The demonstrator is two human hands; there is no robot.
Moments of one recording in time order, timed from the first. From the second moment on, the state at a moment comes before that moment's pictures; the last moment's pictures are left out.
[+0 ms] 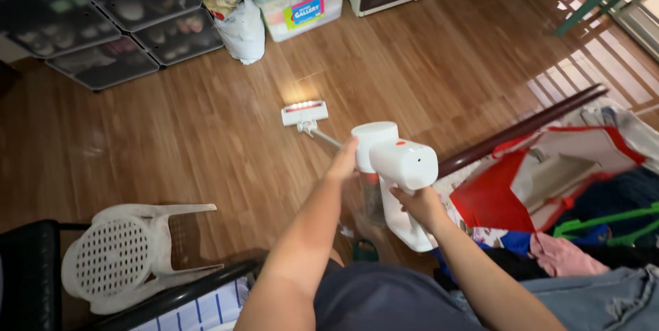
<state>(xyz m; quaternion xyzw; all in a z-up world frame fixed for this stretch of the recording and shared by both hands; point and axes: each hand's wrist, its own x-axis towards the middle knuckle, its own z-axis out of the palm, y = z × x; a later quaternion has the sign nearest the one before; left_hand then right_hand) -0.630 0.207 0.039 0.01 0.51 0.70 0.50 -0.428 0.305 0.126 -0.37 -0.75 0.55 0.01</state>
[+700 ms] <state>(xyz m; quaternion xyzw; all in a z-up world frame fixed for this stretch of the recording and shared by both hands) -1.015 0.187 0.046 0.02 0.59 0.55 0.58 -0.792 0.281 0.088 -0.43 -0.81 0.40 0.05</state>
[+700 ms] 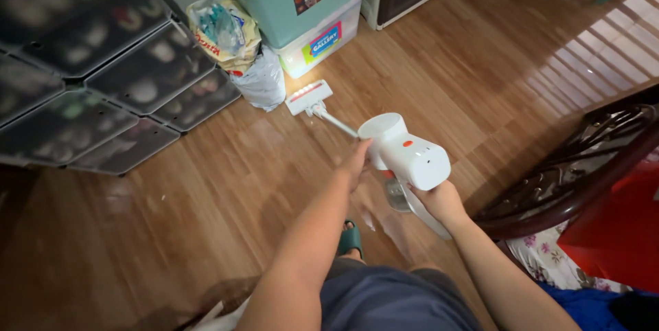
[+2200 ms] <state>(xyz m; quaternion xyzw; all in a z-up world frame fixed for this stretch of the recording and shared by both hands) -0.824 0.289 0.045 0.08 0.41 0.35 0.84 -0.521 0.298 0.156 -0.41 -0.83 0.34 0.16</state>
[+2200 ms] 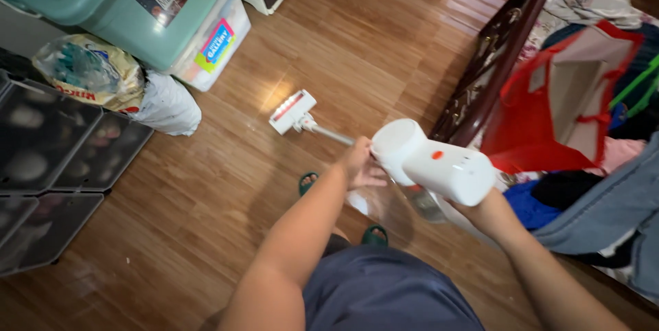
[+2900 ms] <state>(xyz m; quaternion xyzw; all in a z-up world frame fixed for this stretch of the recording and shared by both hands) -1.135 0.421 0.003 -0.02 0.46 0.54 0.71 -0.864 0.470 0.132 -0.47 -0.81 0.34 0.05</state>
